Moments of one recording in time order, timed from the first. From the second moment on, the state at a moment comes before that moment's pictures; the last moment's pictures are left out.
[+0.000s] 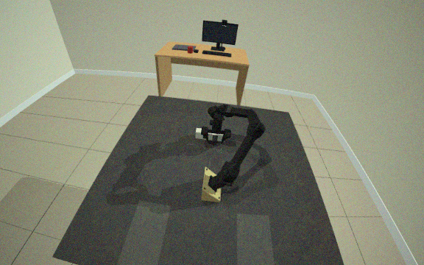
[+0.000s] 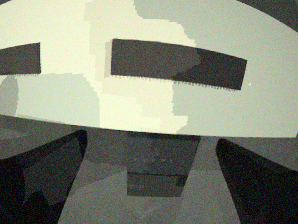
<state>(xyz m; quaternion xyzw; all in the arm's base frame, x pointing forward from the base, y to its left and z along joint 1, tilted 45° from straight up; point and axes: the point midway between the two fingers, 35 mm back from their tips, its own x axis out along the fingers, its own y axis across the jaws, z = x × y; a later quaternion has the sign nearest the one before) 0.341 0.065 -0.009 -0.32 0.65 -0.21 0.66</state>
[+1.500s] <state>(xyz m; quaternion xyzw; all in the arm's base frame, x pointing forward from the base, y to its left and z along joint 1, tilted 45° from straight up) 0.309 0.060 -0.008 -0.32 0.64 -0.22 0.66</state>
